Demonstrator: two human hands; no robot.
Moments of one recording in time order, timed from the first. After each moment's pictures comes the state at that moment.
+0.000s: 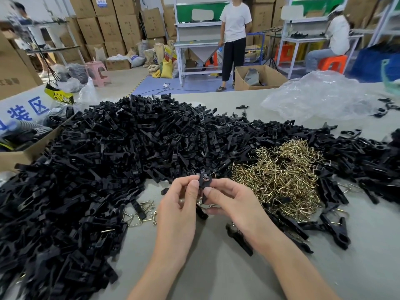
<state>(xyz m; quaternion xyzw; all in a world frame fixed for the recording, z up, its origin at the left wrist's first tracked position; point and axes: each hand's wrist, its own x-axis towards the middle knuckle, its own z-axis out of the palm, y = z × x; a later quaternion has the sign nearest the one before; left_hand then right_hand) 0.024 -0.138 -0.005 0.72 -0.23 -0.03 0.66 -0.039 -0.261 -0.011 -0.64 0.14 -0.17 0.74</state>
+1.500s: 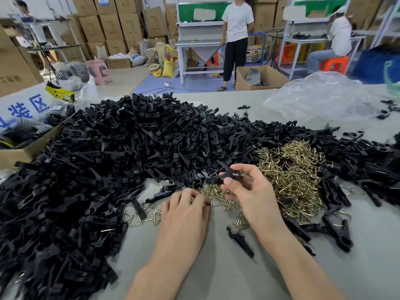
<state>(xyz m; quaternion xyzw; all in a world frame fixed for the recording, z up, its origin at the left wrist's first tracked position) 0.032 -0.134 -0.028 0.90 -0.39 0.10 0.18 -0.038 -0.278 -0.012 -0.63 0.20 -0.31 0.69</state>
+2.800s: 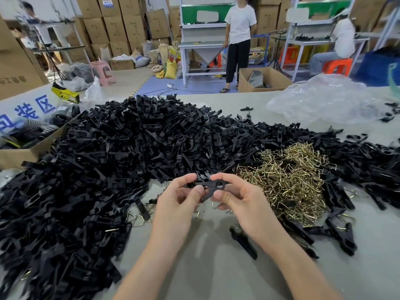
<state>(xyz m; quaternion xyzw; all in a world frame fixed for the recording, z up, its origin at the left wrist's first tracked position) 0.038 -0.127 0.005 0.70 -0.19 -0.14 0.67 -0.041 -0.267 -0.007 -0.73 0.09 -0.21 0.64</state>
